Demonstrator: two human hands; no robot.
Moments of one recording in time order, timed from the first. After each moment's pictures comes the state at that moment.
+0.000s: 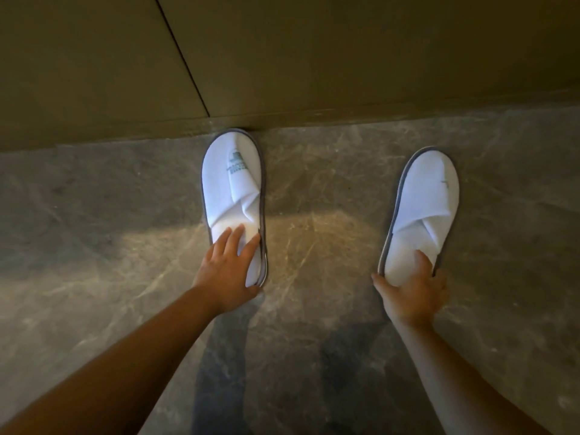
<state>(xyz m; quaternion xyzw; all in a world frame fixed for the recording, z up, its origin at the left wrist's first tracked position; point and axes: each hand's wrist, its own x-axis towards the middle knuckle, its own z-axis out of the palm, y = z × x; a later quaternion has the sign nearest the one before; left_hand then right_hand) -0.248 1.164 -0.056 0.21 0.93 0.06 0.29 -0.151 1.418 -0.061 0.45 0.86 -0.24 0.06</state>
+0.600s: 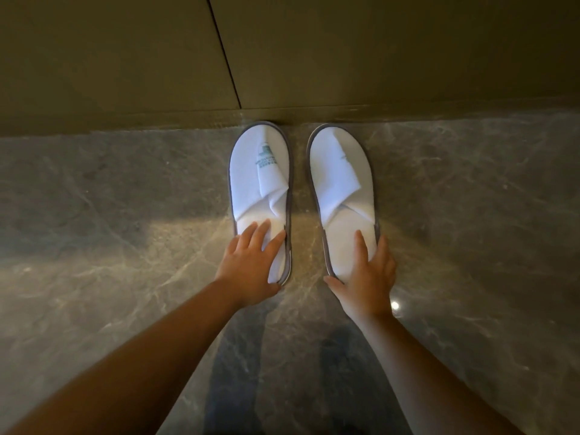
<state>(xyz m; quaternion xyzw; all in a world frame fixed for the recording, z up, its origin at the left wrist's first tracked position) -0.250 1.161 -0.057 0.23 0.93 0.03 0.29 -0.186 1.341 -0.072 0.24 0.94 -0.21 0.15</state>
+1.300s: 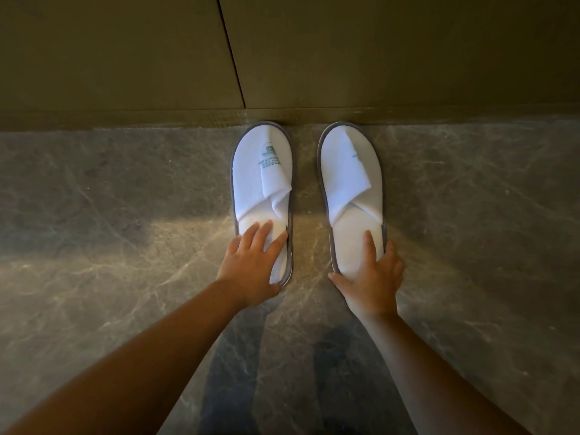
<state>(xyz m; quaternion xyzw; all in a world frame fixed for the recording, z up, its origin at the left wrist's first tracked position) -0.251 1.162 -0.049 0.23 0.92 0.02 0.30 -0.193 1.345 -0.068 0.26 0.93 -0.20 0.16</state>
